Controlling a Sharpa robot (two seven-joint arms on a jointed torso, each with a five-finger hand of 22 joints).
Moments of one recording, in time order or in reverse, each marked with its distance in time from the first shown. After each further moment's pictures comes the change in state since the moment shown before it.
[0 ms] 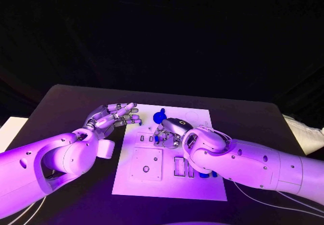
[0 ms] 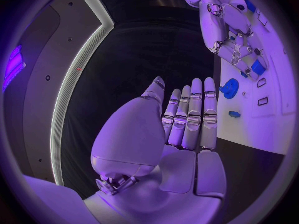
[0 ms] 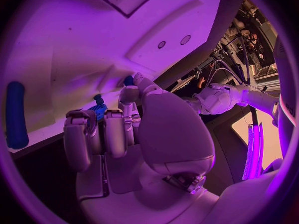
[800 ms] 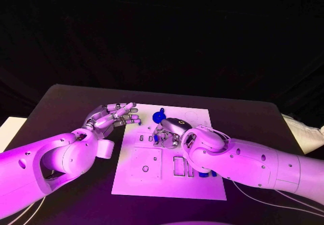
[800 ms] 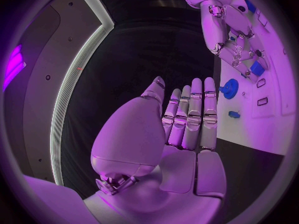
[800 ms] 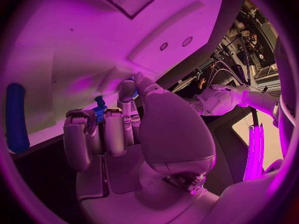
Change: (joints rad) left arm 0.000 0.001 0.000 0.000 0.001 0.001 -0.001; left_hand 0.000 0.000 0.000 0.000 0.000 0.000 0.000 0.000 0.000 0.000 0.000 0.000 0.000 0.000 0.000 0.000 0.001 0.000 0.000 0.000 0.000 -0.001; right arm 0.000 0.006 0.000 -0.009 -0.002 0.006 -0.001; right_hand -0.041 -0.055 -0.015 0.016 -0.004 -0.083 0.026 -0.008 -0.019 -0.052 0.020 -0.120 -0.086 0.000 0.008 -0.018 0.000 0.000 0.000 0.000 -0.011 0.001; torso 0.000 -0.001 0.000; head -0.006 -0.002
